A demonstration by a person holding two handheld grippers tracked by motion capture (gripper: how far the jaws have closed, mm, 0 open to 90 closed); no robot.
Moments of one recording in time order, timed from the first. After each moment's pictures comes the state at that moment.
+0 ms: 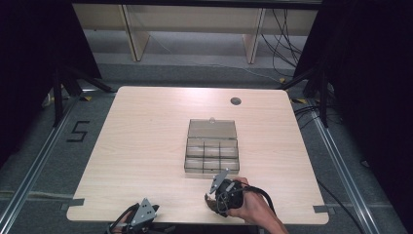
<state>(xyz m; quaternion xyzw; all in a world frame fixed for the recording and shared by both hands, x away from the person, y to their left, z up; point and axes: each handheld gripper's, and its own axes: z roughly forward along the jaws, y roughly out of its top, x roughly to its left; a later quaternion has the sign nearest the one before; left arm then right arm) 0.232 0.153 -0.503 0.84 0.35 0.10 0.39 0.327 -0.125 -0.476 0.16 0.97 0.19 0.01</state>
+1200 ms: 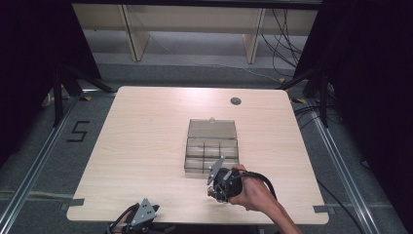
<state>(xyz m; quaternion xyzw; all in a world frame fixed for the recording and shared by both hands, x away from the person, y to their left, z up) 0.232 0.153 -0.503 0.84 0.36 0.10 0.40 0.341 -0.116 -0.431 0.12 0.98 0.16 0.00</state>
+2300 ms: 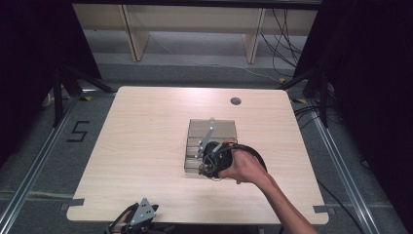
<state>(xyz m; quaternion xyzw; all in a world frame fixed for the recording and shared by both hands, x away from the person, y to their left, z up) 0.232 0.155 -0.502 0.84 0.35 0.10 0.39 0.387 -0.089 -0.379 0.12 0.98 0.15 0.02</state>
